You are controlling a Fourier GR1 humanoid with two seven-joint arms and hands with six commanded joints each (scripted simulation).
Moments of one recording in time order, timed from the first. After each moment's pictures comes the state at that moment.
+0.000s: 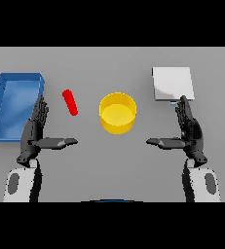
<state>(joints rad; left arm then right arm) 0.00 0.00 0.00 -1.57 0.00 0.00 0.00 0.00 0.00 0.00 -1.57 0.00 0.00 0.00</state>
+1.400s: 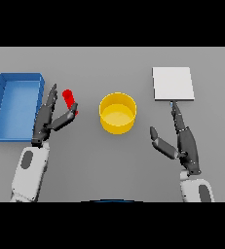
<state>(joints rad) -0.25 0.03 0.00 -1.24 -0.18 0.08 -0.08 0.11 -0.02 0.14 -1.70 0.24 -0.06 -0.11</state>
